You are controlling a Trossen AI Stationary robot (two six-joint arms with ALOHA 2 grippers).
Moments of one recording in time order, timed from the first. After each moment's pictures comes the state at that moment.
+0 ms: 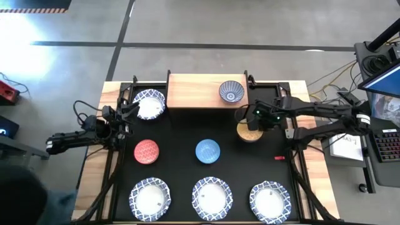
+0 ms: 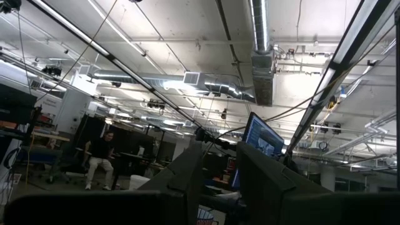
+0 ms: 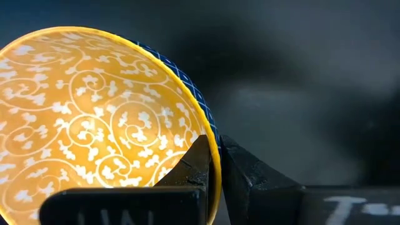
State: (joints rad) left arm 0.13 0.01 0.02 0.60 -0.25 -0.09; right arm -0.31 1.13 0.85 -1.07 -0.13 1.17
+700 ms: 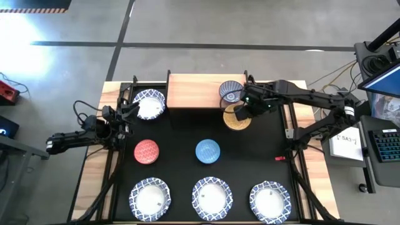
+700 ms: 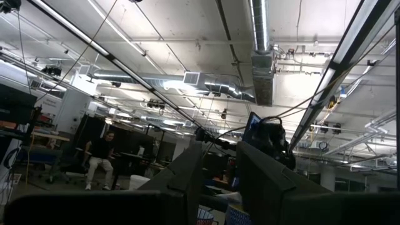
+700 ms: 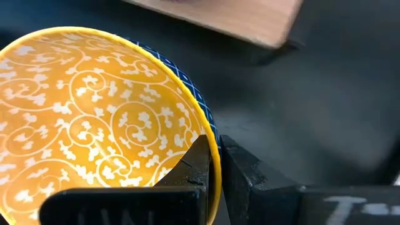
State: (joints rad) left arm 0.13 0.01 0.02 0.60 -0.25 -0.09; right arm -0.25 1.38 1.43 -1.28 0.02 0.98
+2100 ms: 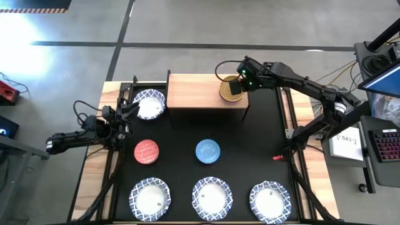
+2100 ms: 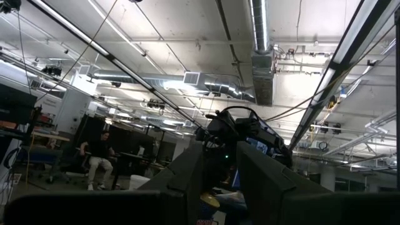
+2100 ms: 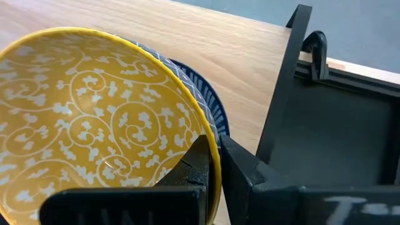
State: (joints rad) left arm 0.13 0.01 0.02 0.60 -0.25 -0.09; right arm -0.52 1.50 1.55 -1.12 0.22 0.70
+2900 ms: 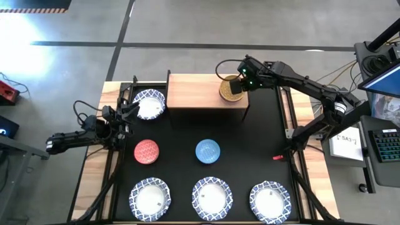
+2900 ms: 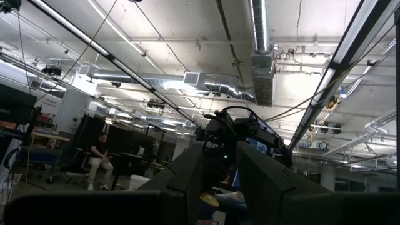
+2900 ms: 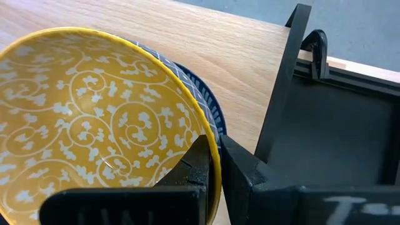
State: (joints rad) left arm 0.13 0.01 0.02 0.60 -0.25 -0.09; right arm -0.53 1.50 1.55 -1.12 0.21 0.69
